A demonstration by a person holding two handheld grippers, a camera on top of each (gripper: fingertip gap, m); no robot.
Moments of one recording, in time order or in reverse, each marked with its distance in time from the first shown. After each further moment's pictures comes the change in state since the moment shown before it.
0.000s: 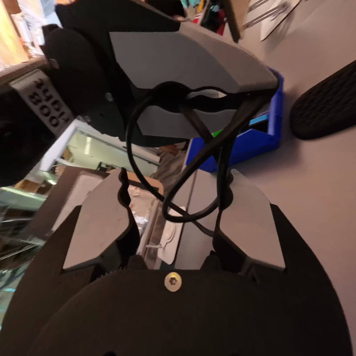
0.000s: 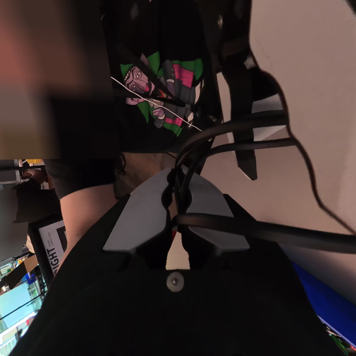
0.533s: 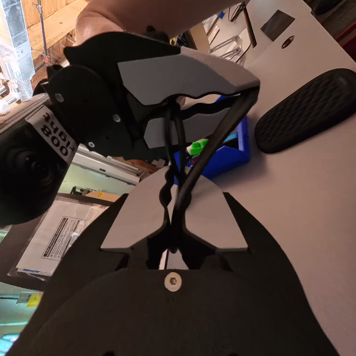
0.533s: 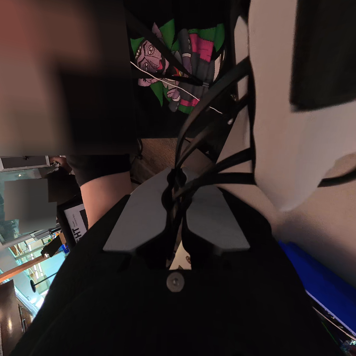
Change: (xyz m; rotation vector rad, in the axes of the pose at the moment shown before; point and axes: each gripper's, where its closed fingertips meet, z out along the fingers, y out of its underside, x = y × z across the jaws) left arm 0.014 -0.014 -0.003 0.109 0.129 -0.007; right arm -0.009 0.017 0.011 -0.101 -0.103 0.052
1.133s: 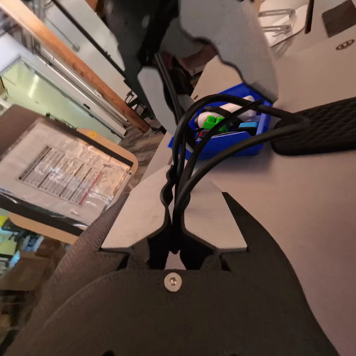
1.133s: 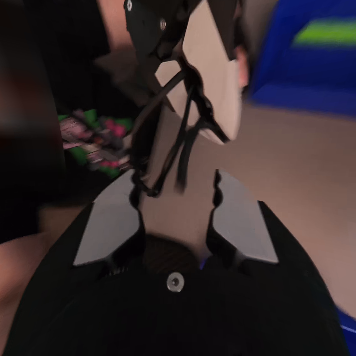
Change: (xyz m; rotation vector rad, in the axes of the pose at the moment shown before) left arm -0.040 0.038 -0.019 -0.193 -0.072 -0.360; right arm 0.048 -0.026 -0.081 0.485 0.565 -0.155
